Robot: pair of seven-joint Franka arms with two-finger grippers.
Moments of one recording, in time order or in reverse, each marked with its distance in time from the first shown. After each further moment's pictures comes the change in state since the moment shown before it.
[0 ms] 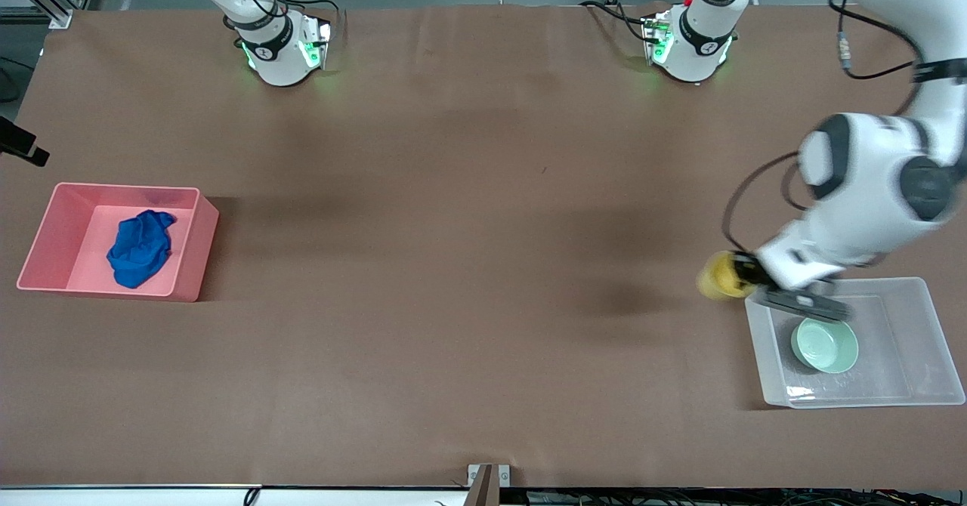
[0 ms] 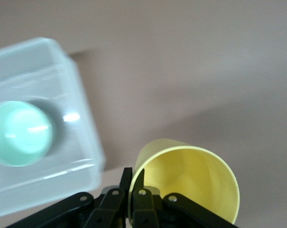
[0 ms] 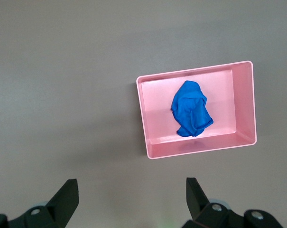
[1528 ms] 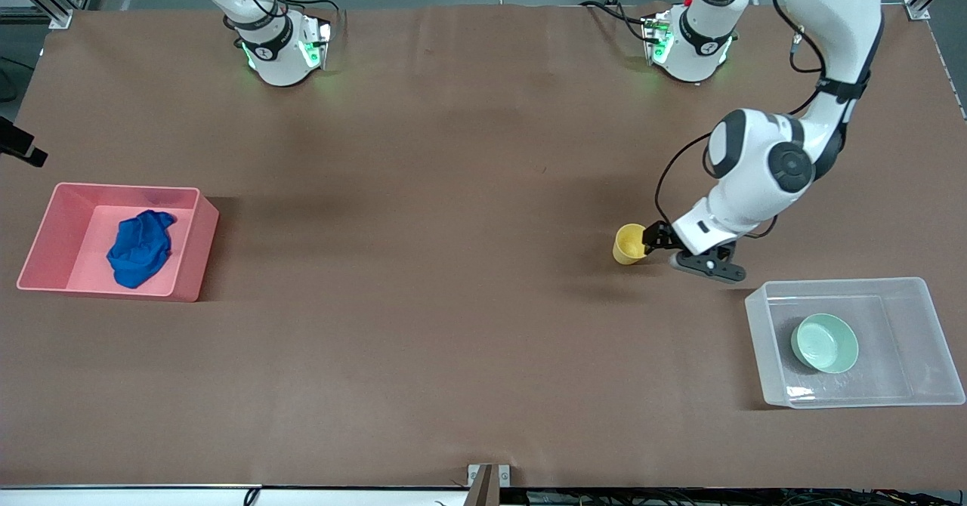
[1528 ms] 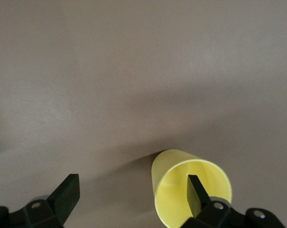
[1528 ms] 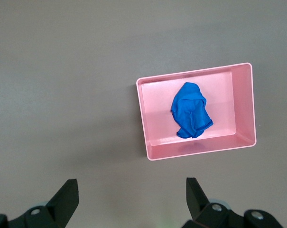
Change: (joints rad) left arm -0.019 -0.047 -0.237 -0.506 -0.046 0.431 -0.148; right arm 0.000 0.000 -0.001 0.003 0.000 0.005 0.000
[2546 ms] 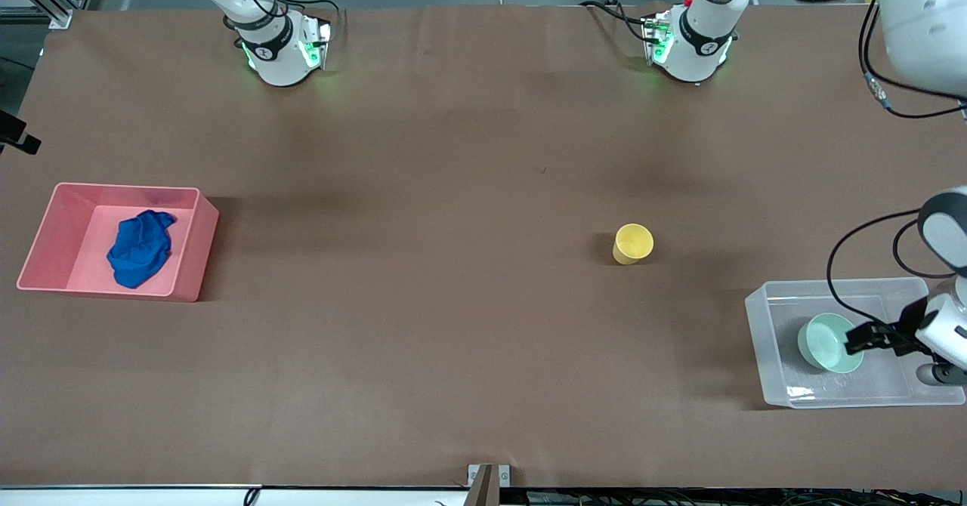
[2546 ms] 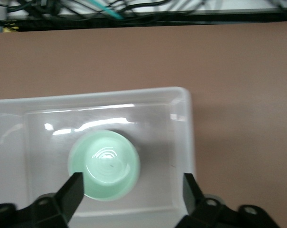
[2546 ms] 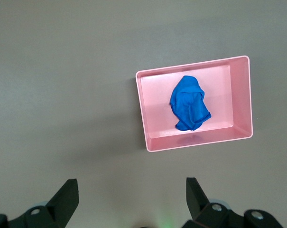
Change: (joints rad) left arm 0.015 0.243 0.412 0.776 -0.118 -0.446 0.187; right arm 0.002 0.001 -0.004 0.043 -0.001 -0.064 0.000
